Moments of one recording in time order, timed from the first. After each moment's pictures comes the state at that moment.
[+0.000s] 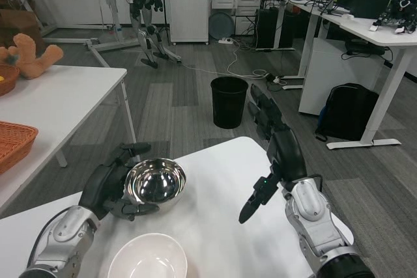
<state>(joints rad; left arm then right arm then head) -0.35 0.37 -0.06 0.71 -0.48 -0.58 -0.25 -0.62 -0.18 0.31 0.57 0.22 -0.60 -0.05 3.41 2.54</state>
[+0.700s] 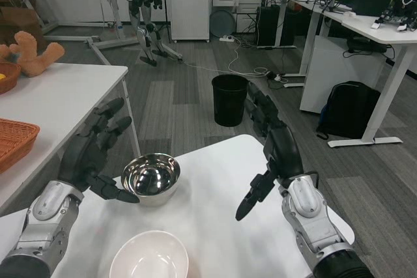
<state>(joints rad) -0.33 0.37 0.15 0.48 -0.39 -0.54 -0.27 -0.62 -0.17 0.32 0.57 0.22 -0.60 -0.05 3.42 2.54</state>
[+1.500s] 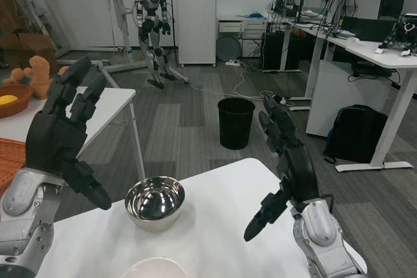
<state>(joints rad) -0.33 0.39 0.33 0.13 -0.46 -0.46 -0.27 -0.62 -0.18 0.32 0.53 0.24 -0.67 -0.10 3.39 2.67</state>
